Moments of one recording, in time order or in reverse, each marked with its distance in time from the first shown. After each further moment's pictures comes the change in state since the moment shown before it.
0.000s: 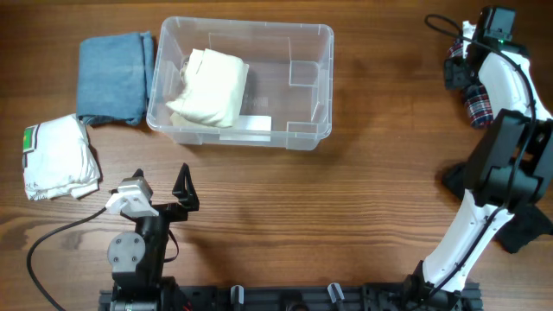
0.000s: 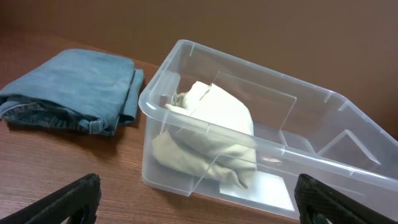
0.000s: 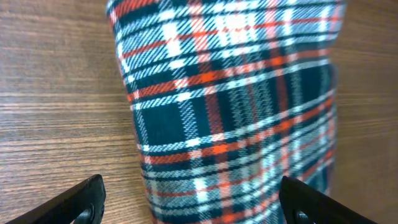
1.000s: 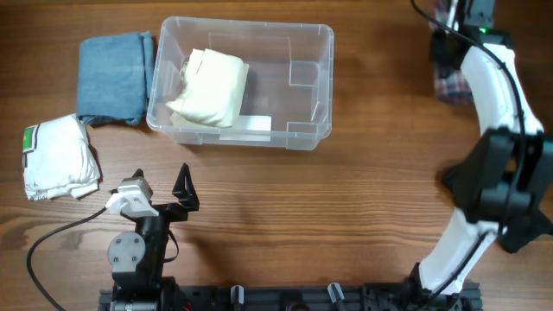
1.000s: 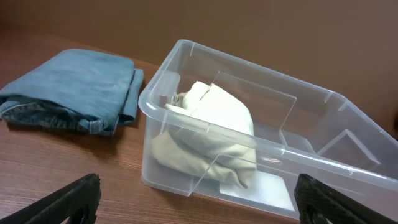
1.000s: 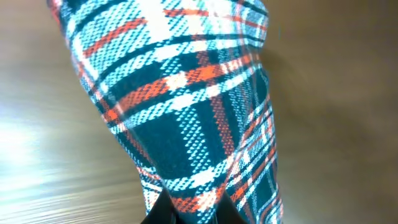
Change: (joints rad) left arm 0.000 0.000 0.000 0.000 0.000 0.000; right arm 0.158 -0.185 0.000 0.018 -0.098 0.306
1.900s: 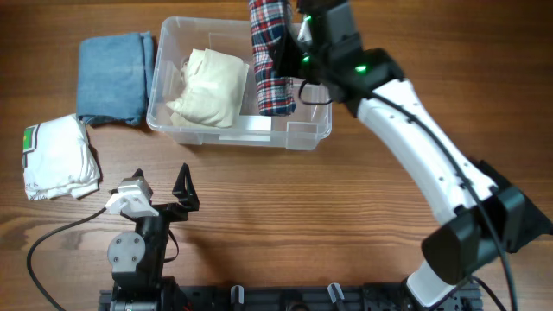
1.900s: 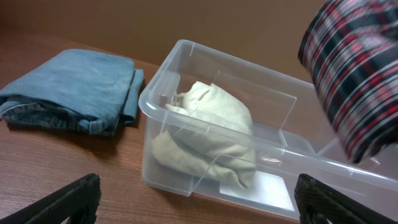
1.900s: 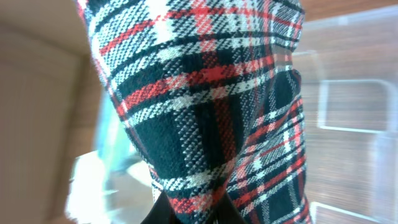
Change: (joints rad) left arm 0.000 0.000 0.000 0.000 0.000 0.000; right arm 0.636 -0.222 -0.063 0.024 -0.295 0.712
